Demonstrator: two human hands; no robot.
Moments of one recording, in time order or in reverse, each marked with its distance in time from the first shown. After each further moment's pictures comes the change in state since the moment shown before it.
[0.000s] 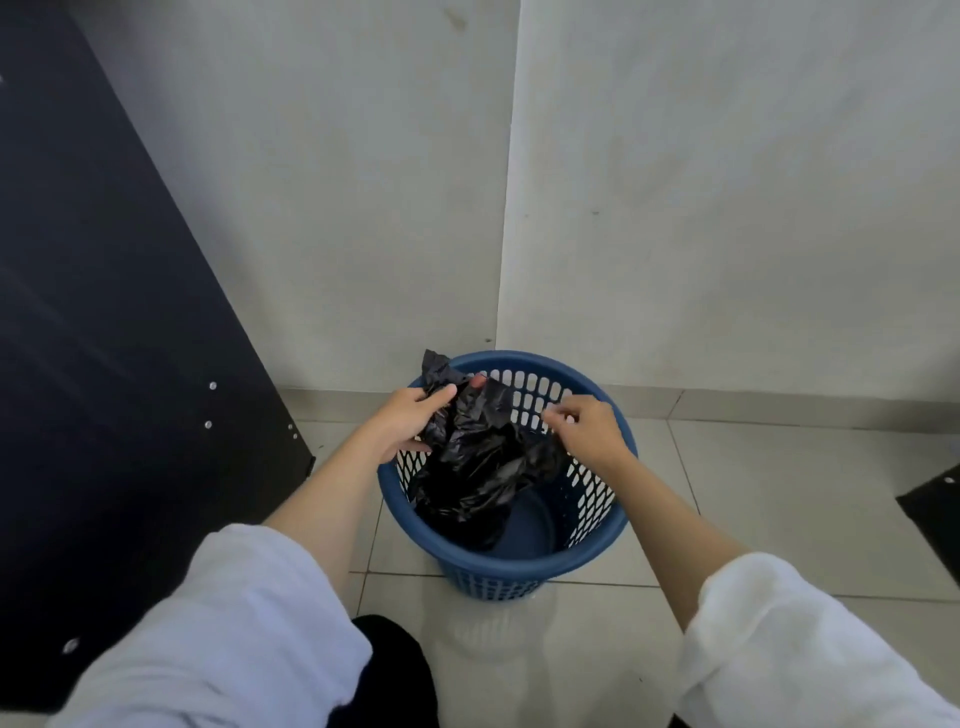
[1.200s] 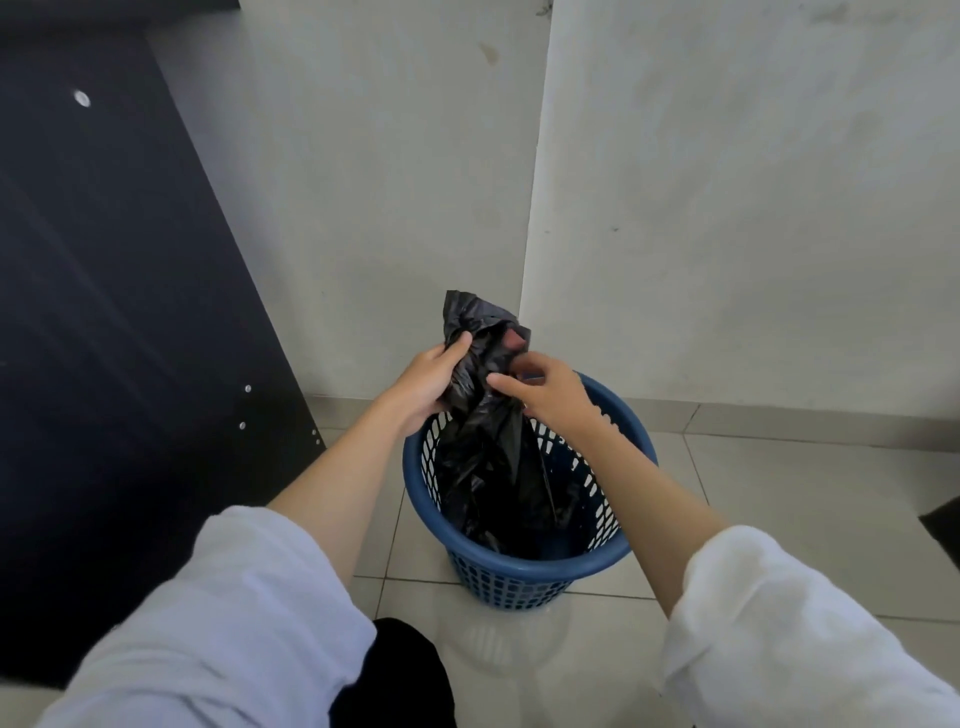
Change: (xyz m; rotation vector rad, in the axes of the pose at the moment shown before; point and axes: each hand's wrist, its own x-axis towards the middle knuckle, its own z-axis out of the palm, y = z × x) left_hand -0.011 0.036 -0.014 -0.255 -0.049 0.187; right_hand -0.002 -0.082 0.015 0.373 -0.082 -0.145
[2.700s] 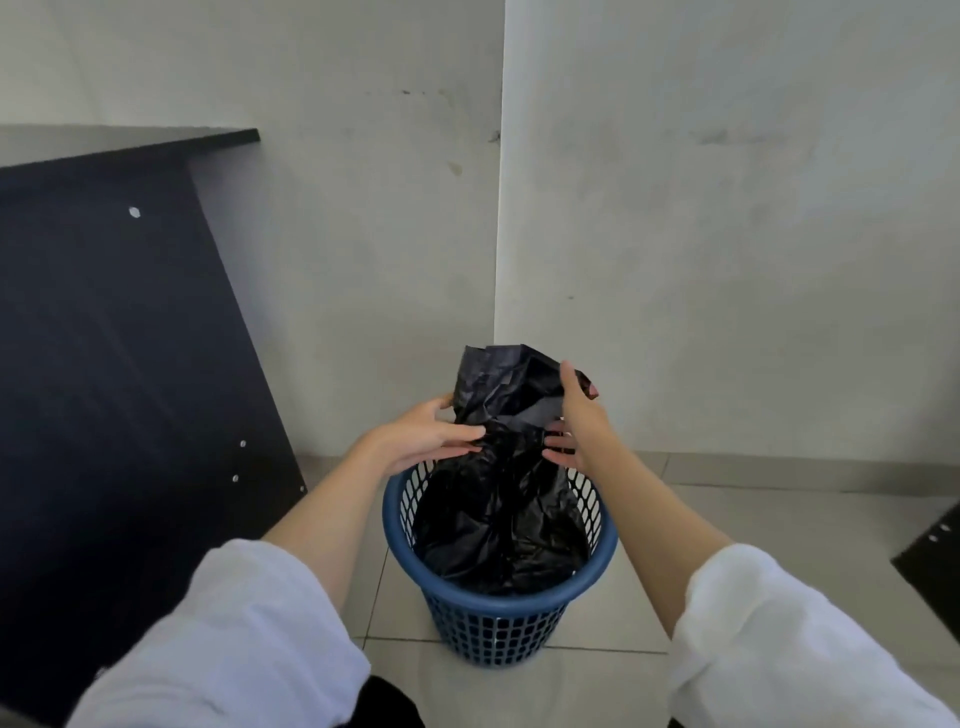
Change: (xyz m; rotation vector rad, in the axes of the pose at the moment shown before) left_hand -0.038 0.024 0.020 0.138 -0.274 -0.036; right_hand -0.026 -0.027 -0.062 0.460 0.319 0.423
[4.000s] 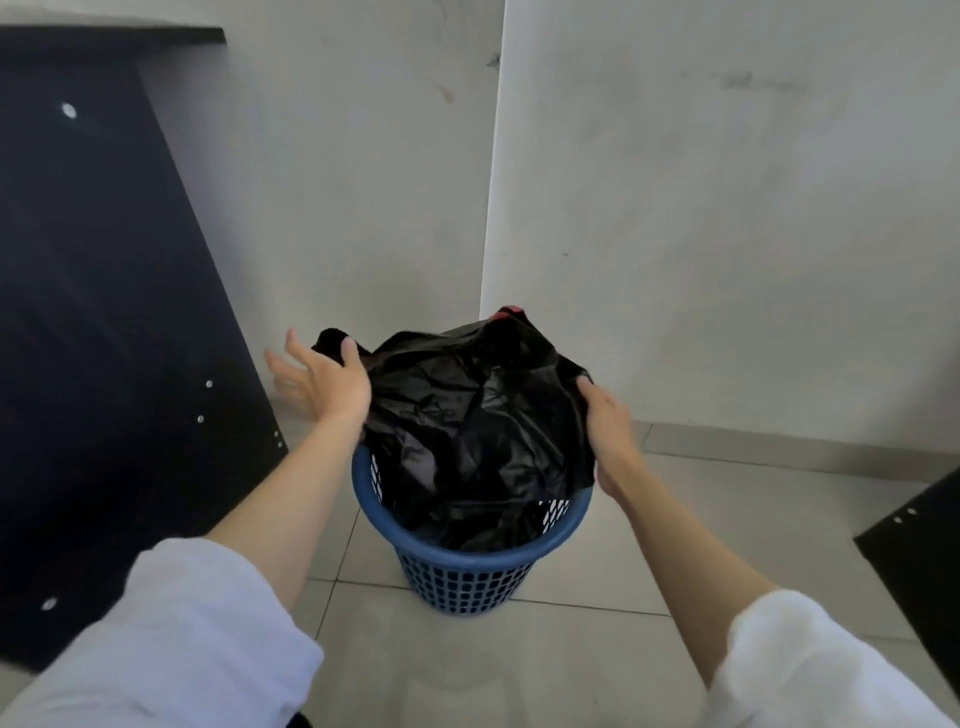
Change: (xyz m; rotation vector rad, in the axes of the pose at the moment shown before) left_hand 0.002 -0.026 -0.011 0.278 1.243 -0.056; right_hand 0.002 0.039 -0.054 -0.060 -0.091 -0.268
